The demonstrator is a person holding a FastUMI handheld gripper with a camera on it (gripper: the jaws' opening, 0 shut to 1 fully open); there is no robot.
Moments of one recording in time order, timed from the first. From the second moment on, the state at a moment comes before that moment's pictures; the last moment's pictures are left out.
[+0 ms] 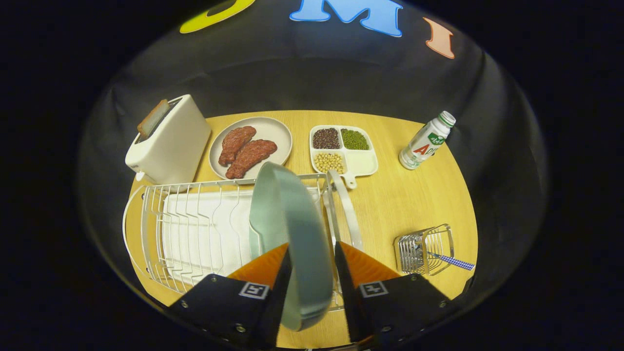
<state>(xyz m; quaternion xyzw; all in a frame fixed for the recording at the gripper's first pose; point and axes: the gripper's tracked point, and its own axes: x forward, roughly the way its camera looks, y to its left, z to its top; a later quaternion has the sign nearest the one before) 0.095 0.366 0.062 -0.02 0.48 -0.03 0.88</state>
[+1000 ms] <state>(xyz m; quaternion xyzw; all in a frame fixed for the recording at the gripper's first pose) 0.067 0.339 0.138 -0.04 0.43 -0.03 0.90</state>
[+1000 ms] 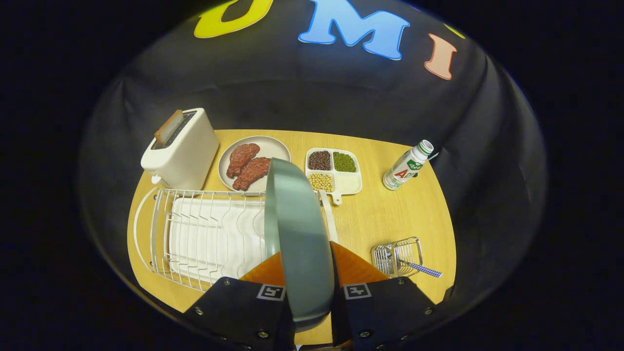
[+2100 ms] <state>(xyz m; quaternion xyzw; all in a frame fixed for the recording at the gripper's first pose) -0.093 0.244 0.068 0.11 0.45 0.09 0.88</state>
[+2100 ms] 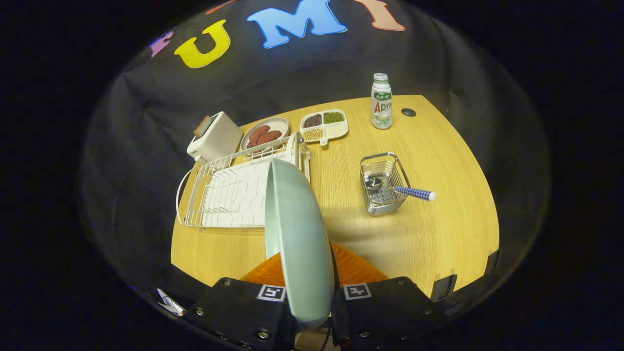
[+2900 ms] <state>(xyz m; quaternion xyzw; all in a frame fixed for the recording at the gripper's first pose) -0.141 0.268 -0.060 0.26 0.52 0.15 0.80</state>
